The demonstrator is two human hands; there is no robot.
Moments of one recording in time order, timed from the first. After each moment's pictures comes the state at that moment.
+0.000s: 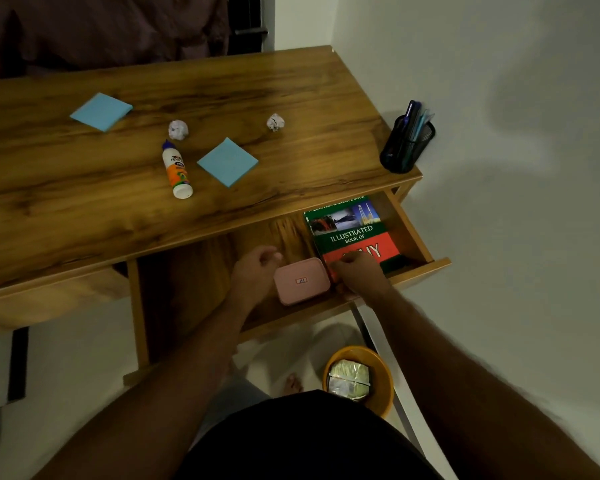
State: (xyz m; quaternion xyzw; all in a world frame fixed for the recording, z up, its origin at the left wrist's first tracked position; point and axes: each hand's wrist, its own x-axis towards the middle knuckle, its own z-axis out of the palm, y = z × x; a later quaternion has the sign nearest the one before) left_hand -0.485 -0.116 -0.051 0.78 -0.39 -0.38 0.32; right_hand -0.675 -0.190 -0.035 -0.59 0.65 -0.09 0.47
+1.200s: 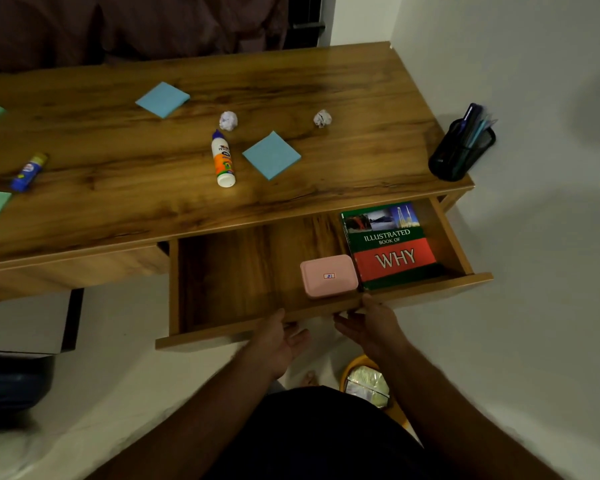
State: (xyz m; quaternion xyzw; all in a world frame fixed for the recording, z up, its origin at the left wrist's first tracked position) left_hand -0.529 -0.042 -0.058 0.57 0.22 -0.61 0.51; right_hand -0.674 -0.129 -0.073 -0.19 0.61 -0.23 0.73
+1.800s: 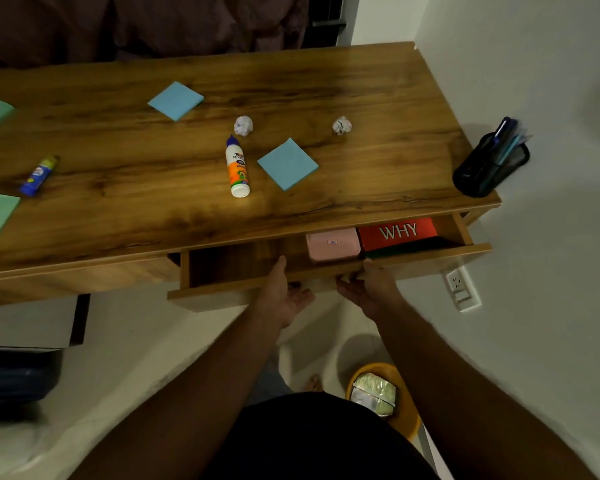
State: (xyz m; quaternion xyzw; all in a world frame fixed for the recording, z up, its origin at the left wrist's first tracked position) left_hand -0.468 -0.123 -0.047 0.54 0.23 -0.60 0.55; right_hand -0.606 -0.205 -0.064 -0.23 0.61 -0.24 0.72
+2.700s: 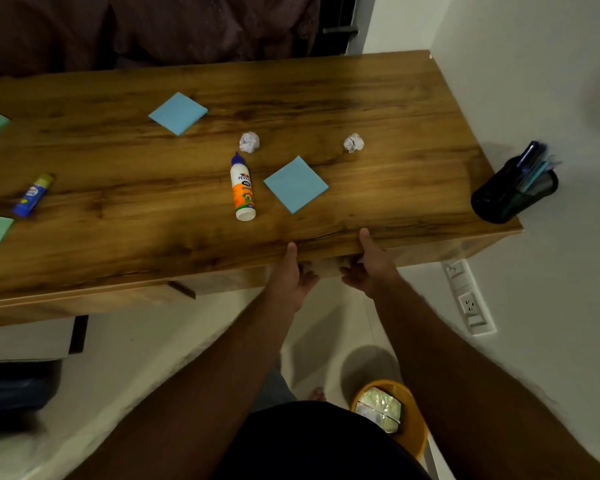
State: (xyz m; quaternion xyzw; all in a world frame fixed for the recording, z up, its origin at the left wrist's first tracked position) left_hand -0.433 -0.191 -0.049 0.53 0.20 -0.55 0.61; right_hand -0.552 -0.283 -0.066 -0.26 0.63 -0.19 0.70
